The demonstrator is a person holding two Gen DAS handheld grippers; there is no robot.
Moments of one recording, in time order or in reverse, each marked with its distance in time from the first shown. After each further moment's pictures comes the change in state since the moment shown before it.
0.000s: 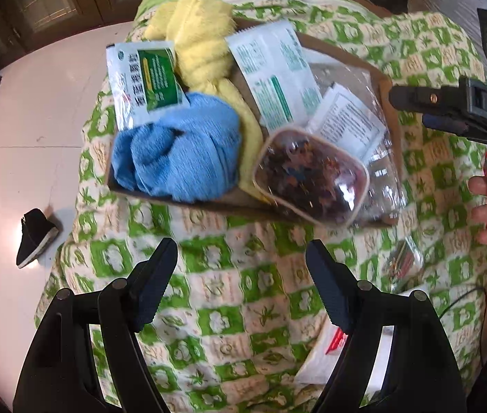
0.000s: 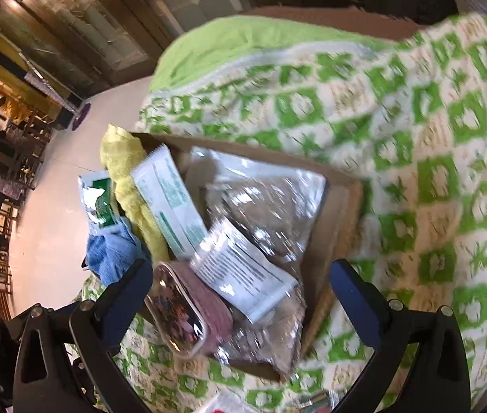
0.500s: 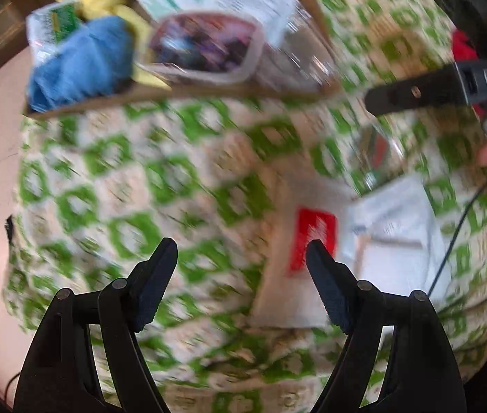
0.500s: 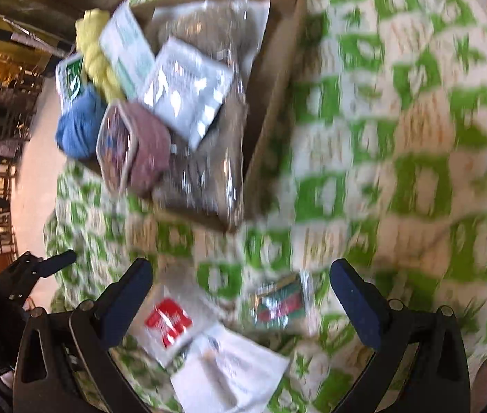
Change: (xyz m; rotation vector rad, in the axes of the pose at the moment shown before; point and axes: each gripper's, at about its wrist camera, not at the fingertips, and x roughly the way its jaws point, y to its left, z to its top) left arm 0.031 -0.070 -0.094 0.196 0.127 -0.046; right arm 0.017 -0.049 -0.113 -0.044 0.294 0.028
